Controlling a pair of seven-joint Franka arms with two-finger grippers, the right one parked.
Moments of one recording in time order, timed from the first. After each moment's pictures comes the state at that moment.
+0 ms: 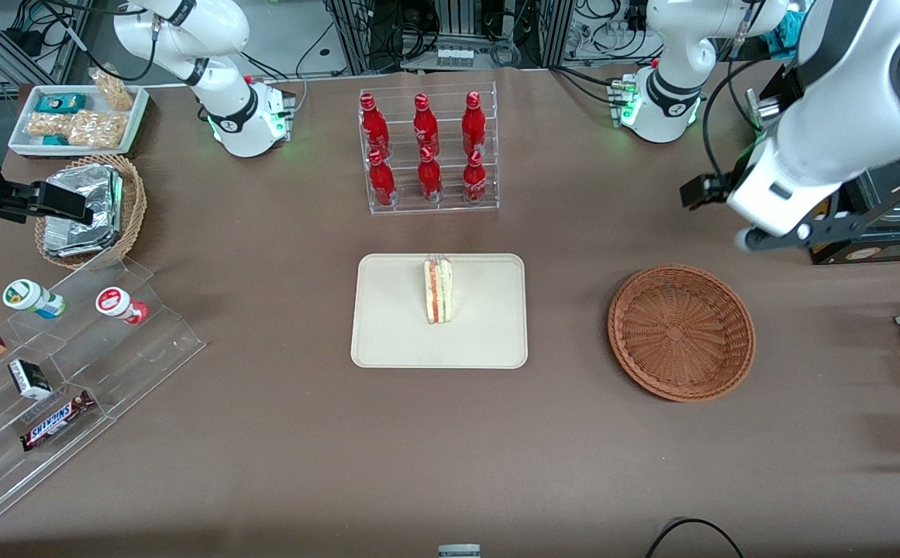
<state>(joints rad) -0.06 0.11 -0.23 -1.41 0.03 1.24 -0.39</state>
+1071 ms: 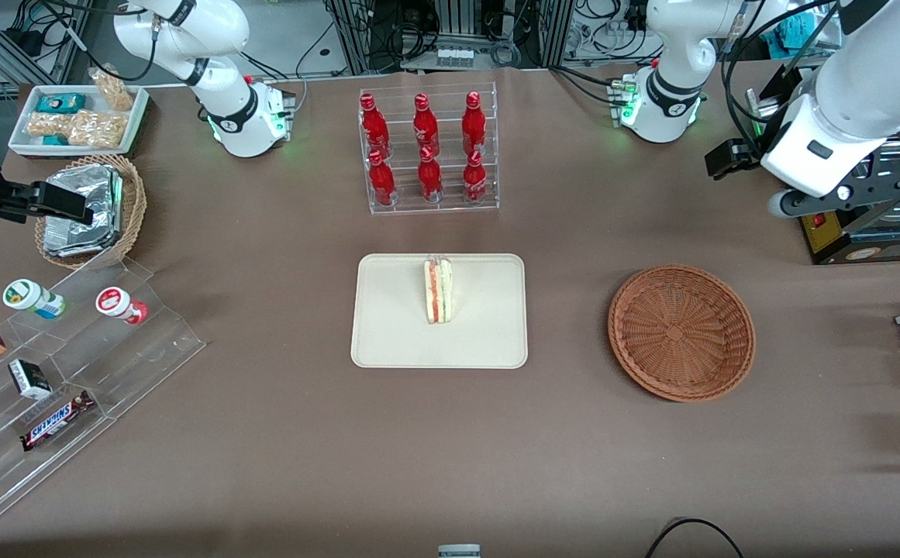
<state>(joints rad) -0.05 0.09 -0.22 -1.36 0.05 1.14 -0.39</state>
